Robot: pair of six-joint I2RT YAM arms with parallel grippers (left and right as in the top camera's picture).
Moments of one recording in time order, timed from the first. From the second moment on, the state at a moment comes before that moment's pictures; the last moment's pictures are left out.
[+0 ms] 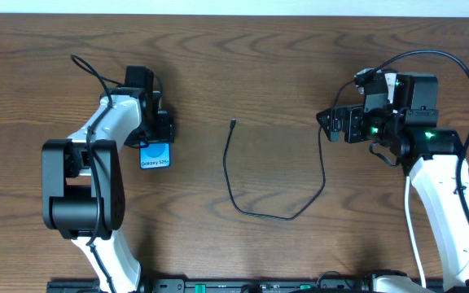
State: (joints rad) left arm -0.03 1.98 1.27 -0.73 0.01 -0.09; right arm 0.01 1.36 1.08 -0.62 -0.42 -0.01
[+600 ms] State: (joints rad) left arm -0.03 1.95 1.26 -0.71 0.02 -0.12; right arm 0.01 1.36 1.08 -0.62 -0.42 -0.01
